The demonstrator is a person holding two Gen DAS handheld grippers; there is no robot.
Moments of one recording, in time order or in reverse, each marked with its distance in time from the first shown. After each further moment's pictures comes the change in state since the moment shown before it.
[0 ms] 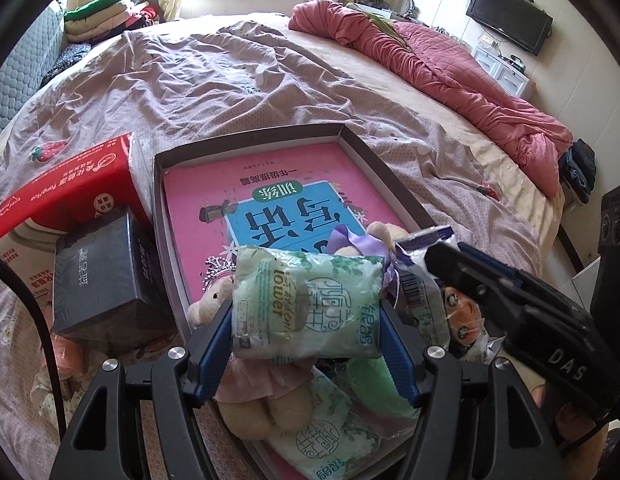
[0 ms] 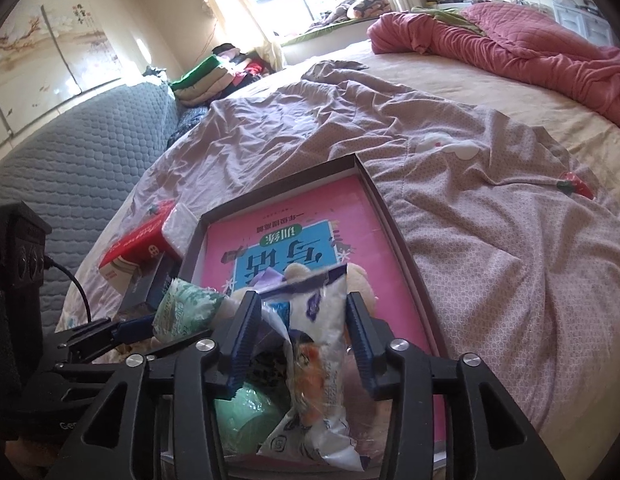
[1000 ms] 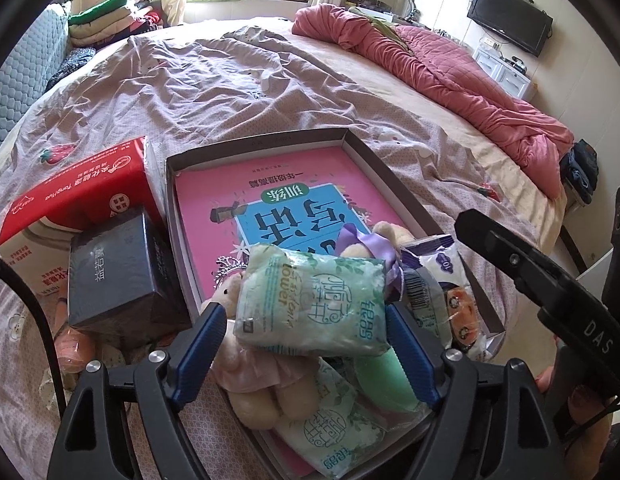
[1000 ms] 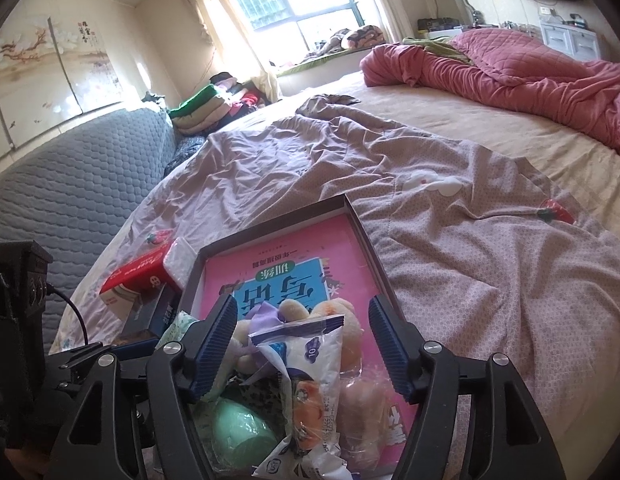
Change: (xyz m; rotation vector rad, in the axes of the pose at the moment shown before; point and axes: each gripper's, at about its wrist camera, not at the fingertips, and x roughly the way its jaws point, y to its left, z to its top) left arm -0.013 0.002 -0.004 0.000 -0.021 0.012; right arm -0.020 0.001 0.006 -0.009 -0.113 -0.024
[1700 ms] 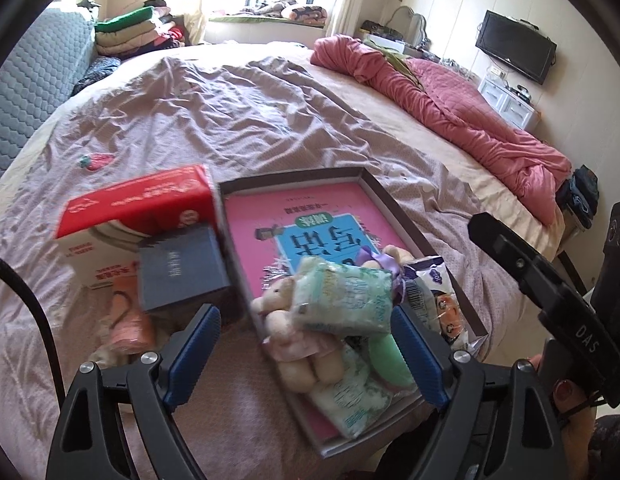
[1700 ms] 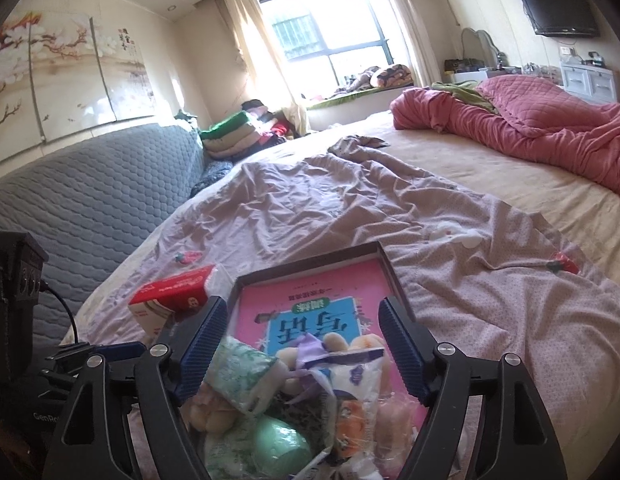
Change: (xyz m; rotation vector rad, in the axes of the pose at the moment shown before) left arm -0.067 0.027 -0.007 -0.050 -0.098 0.029; right arm -0.034 0.037 0.007 -0.103 -0.134 0.087
